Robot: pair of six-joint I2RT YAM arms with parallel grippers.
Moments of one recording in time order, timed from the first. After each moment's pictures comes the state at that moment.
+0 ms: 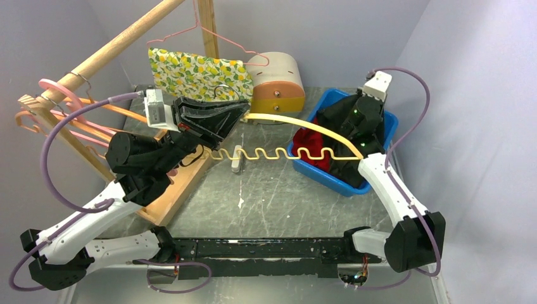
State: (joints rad) left arm -0.94 0.96 1.18 0.46 0.15 -0.33; right arm 0.27 1.21 1.03 0.39 0.87 -0.31
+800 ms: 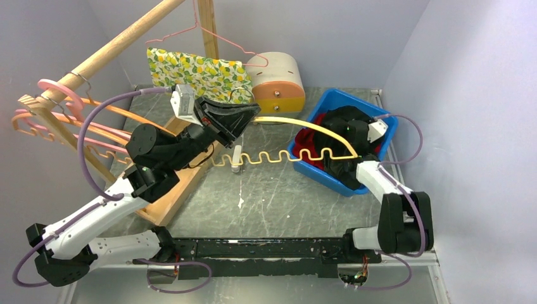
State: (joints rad) left arm -0.94 1.00 1.18 0.31 0.07 -0.33; right arm 0.07 1.38 0.69 0.14 0.41 0.68
